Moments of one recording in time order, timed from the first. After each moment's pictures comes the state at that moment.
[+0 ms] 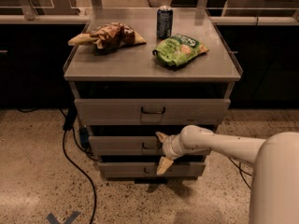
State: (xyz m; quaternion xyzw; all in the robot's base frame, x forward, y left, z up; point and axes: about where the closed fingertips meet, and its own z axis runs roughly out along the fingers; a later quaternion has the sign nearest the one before) arm 0.631 -0.046 0.418 -0.70 0.64 0.09 0.31
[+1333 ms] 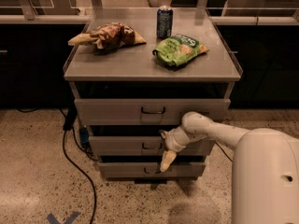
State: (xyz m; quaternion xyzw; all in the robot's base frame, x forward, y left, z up) arm 0.646 -0.060 0.404 -0.69 0.66 0.17 0.24
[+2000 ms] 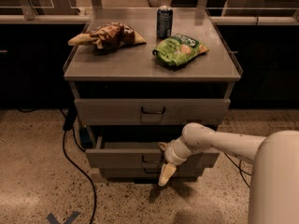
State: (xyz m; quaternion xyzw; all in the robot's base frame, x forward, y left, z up) arm 0.578 -0.052 0.414 -0.68 0.68 0.18 0.22
